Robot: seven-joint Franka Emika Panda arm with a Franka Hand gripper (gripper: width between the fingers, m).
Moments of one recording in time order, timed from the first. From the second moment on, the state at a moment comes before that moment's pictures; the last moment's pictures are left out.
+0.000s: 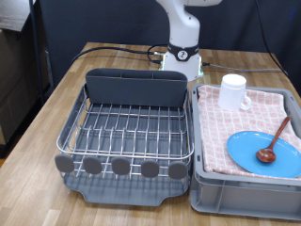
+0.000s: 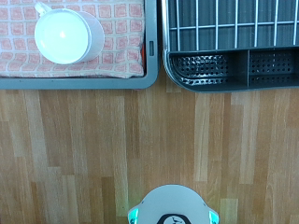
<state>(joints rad) 0.03 -0.75 -0.02 -2.34 0.01 1.57 0.81</state>
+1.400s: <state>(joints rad) 0.04 -0.35 0.25 -2.13 0.08 1.83 1.41</state>
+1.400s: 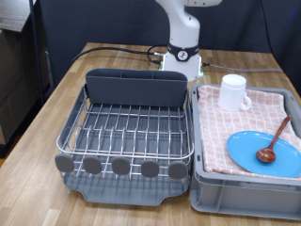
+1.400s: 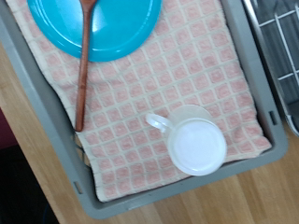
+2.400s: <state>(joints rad) 0.04 -0.08 0.37 -2.17 -0.09 2.17 1.60</state>
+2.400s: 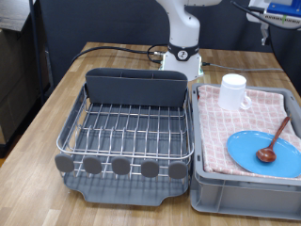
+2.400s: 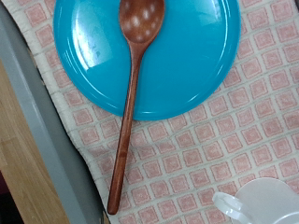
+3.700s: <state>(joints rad) 0.07 0.12 0.43 -2.21 -0.46 2.46 1.95</state>
